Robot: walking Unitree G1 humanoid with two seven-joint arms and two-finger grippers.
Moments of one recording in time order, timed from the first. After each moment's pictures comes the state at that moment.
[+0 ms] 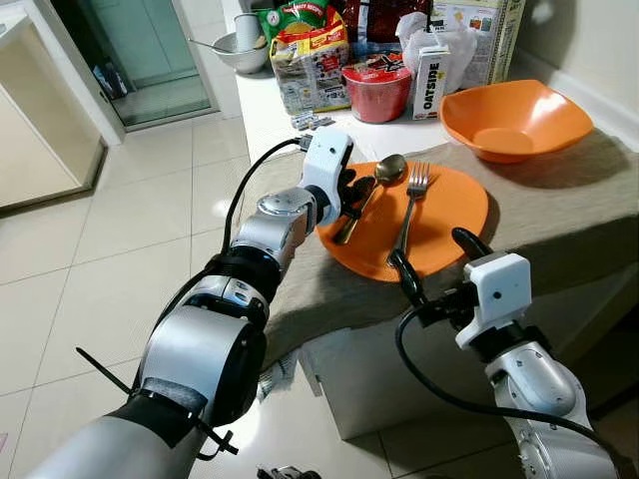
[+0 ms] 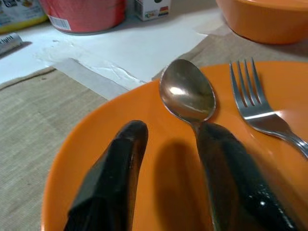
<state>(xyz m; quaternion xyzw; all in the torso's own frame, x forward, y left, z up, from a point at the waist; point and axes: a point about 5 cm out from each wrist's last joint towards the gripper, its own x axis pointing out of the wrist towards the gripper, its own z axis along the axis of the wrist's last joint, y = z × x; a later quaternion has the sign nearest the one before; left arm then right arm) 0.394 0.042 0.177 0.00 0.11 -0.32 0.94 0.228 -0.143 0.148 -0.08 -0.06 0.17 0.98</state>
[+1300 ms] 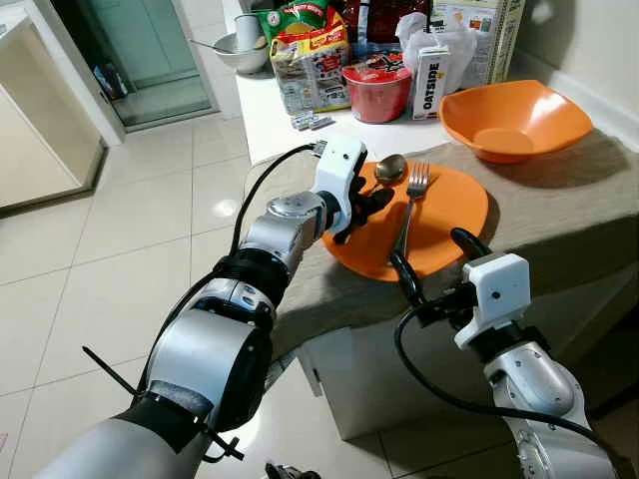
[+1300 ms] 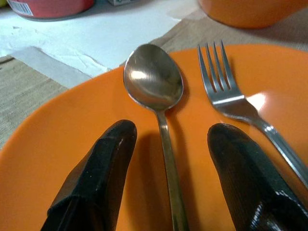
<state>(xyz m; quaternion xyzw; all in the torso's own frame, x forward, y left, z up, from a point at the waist) 0.389 0.032 0.173 0.01 0.13 -0.35 0.93 0.228 -0.142 0.148 -0.08 -0.06 0.17 0.98</state>
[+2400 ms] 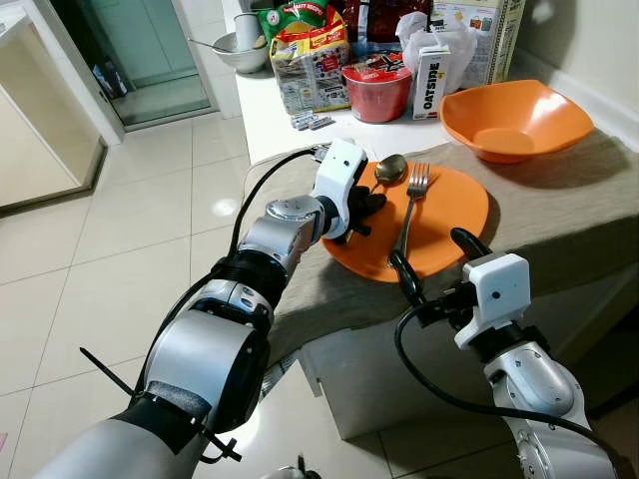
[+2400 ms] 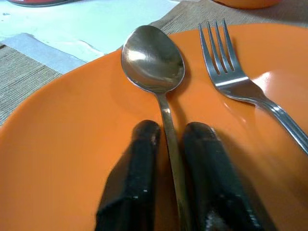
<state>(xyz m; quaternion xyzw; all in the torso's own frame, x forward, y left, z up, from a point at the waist) 0.387 0.034 0.169 0.02 0.14 -0.36 0.92 0.229 -0.142 0.148 -0.08 -0.06 0.17 0.98</state>
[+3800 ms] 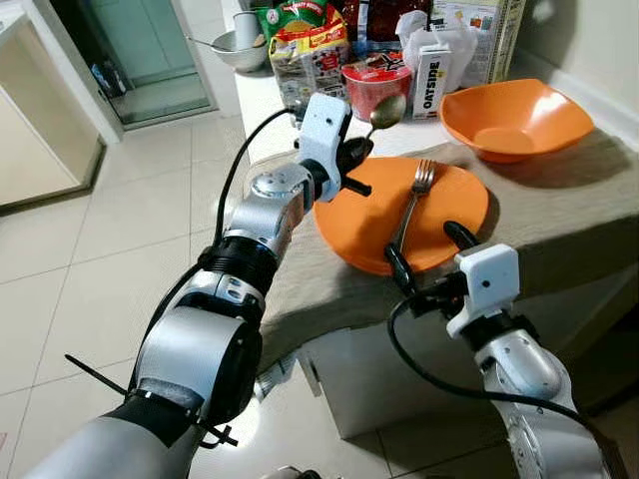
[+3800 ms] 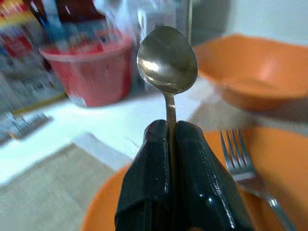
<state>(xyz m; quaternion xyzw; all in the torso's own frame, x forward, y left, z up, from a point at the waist) 0.400 0.049 0.223 0.00 0.00 -0.31 0.95 0.243 -0.137 0.148 -0.07 -0.06 0.17 0.98</state>
